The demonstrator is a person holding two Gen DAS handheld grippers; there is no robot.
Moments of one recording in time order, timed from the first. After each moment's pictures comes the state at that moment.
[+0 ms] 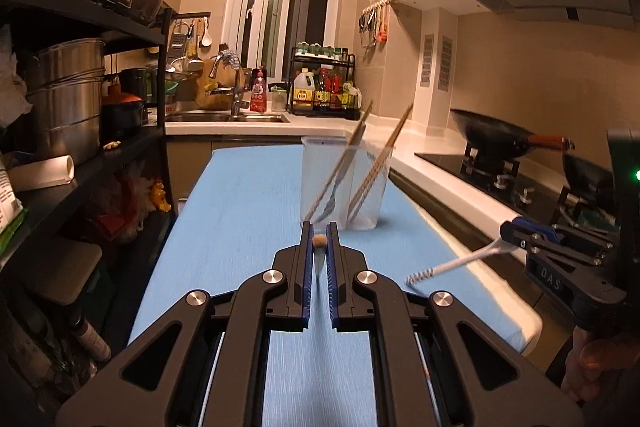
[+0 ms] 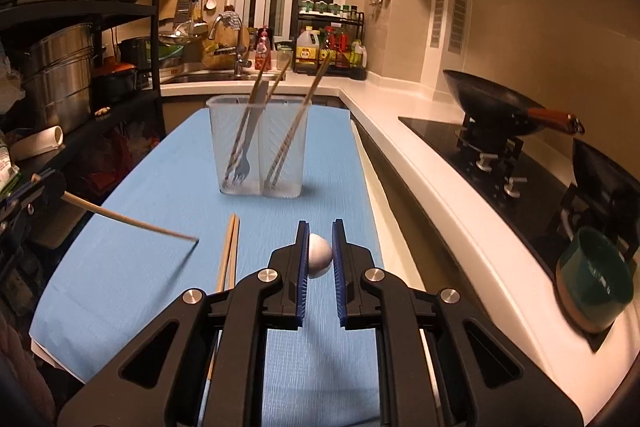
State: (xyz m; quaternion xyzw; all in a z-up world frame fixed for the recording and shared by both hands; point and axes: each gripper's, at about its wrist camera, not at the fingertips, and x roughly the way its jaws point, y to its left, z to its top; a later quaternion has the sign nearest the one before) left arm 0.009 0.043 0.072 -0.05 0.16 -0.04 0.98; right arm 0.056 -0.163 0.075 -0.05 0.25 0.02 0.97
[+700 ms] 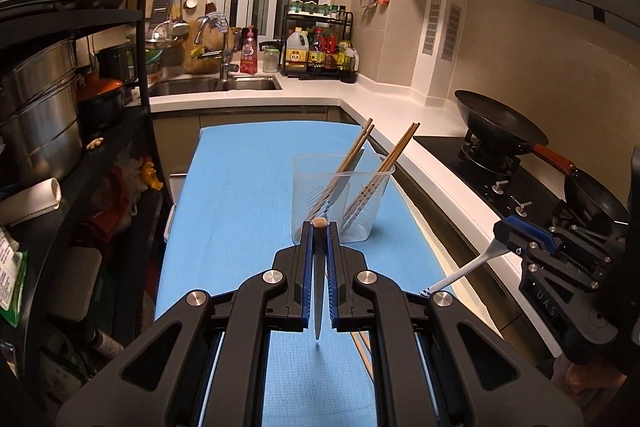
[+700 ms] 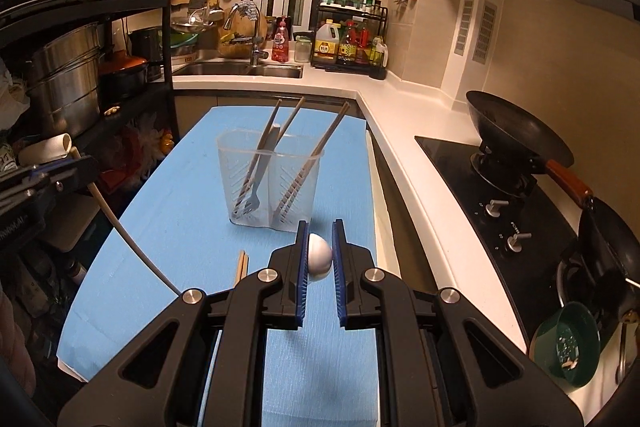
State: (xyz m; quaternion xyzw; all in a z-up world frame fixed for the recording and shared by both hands) left arm 0.083 0.045 0.153 -0.04 0.28 -0.05 0.96; right arm 0.109 -0.149 0.151 -0.08 0.29 0.05 0.95
